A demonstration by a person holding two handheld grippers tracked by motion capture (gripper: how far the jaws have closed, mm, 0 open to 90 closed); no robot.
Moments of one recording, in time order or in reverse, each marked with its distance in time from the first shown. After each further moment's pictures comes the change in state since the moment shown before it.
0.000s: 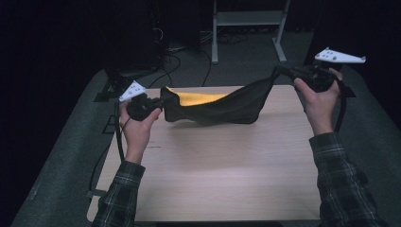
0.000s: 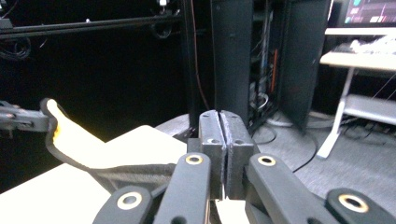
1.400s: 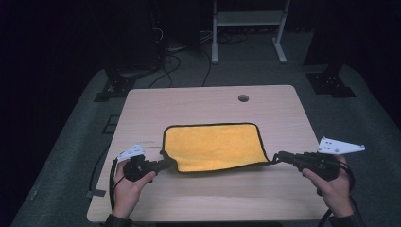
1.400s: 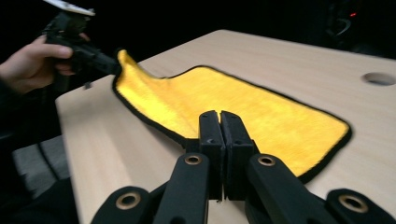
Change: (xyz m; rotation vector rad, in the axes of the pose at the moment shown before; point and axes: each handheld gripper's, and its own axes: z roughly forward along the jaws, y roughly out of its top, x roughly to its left) left arm -0.038 -0.131 -0.070 0.270 -0.138 -0.166; right arm 0.072 -0.160 -0.101 0.229 0.242 0.029
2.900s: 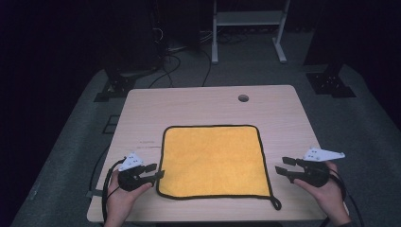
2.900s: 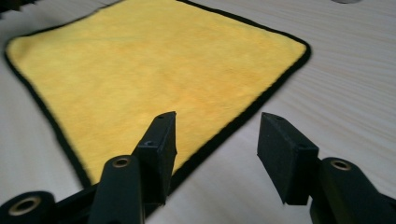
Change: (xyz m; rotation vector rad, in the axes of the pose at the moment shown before) left arm 0.011 -0.020 -0.003 0.061 0.209 0.128; right arm -0.030 -0.048 0.026 0.195 -0.201 0.002
